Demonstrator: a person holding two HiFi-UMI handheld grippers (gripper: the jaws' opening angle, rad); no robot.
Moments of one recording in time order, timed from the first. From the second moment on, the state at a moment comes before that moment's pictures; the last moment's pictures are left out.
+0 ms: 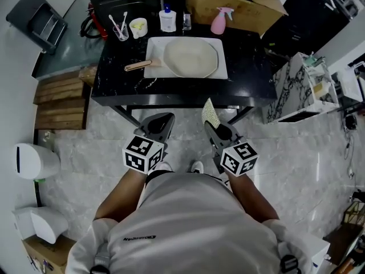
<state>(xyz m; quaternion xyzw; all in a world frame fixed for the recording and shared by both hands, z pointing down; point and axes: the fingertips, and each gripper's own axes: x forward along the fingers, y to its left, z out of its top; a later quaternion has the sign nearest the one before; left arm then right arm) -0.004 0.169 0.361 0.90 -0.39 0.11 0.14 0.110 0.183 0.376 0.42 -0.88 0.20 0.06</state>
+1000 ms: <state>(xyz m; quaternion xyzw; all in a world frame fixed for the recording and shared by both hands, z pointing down) -0.006 0.169 0.358 0.91 -0.38 0.12 0.11 0.099 0.184 0.380 0.42 -0.88 0.21 0.05</state>
